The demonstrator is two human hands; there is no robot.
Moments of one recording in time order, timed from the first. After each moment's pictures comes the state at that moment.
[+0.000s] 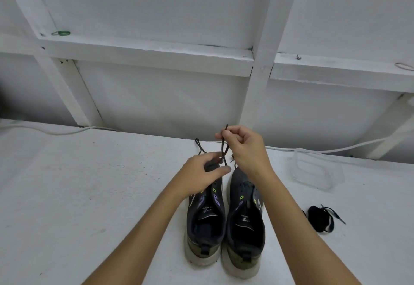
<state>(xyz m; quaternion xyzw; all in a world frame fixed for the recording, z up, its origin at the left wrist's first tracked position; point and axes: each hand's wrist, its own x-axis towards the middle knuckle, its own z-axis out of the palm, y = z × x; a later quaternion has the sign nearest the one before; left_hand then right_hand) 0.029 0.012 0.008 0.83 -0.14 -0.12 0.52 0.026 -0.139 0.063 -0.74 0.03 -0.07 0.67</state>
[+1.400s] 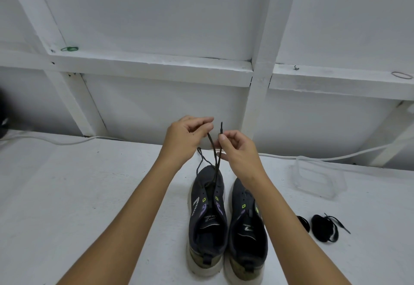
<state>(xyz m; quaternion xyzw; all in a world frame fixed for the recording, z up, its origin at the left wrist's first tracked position) 0.063 0.023 0.090 0.76 -0.09 0.07 0.64 0.030 -0.128 0.063 -0.71 0.00 -0.05 0.71</state>
